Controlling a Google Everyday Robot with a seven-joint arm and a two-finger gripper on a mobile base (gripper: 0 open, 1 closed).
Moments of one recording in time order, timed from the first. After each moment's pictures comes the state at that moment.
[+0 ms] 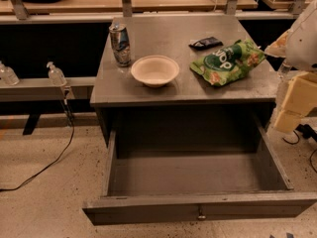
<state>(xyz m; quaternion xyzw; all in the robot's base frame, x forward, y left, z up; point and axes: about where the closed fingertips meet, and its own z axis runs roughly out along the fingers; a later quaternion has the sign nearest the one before) 0.438 -0.217 0.977 -0.60 0.78 -0.03 0.16</state>
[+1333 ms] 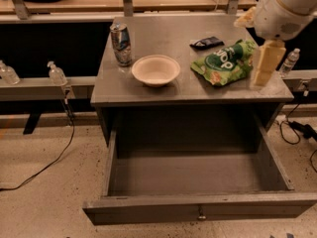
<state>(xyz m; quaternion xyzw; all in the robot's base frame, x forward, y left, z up) 0.576 -0.223 0.964 -0.70 0.68 -0.07 0.19</state>
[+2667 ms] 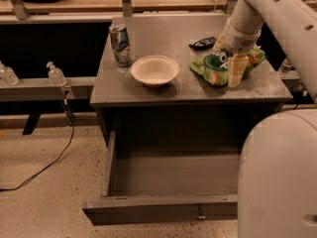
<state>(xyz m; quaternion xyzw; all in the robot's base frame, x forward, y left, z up) 0.707 -0.231 0.854 -0.75 0.65 -0.07 0.11</state>
